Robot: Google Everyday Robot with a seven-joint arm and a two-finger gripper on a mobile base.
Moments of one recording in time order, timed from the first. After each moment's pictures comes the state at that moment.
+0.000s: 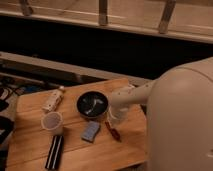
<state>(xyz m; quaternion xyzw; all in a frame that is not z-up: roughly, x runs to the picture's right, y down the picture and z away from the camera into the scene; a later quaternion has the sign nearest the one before) 0.044 0.197 0.787 -0.32 0.15 0.58 0.74</state>
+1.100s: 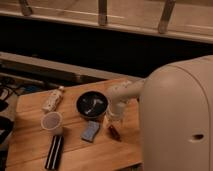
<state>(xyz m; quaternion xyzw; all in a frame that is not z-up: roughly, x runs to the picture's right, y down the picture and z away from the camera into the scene) 0.038 0.207 0.800 -0.36 0.19 0.55 0.73</state>
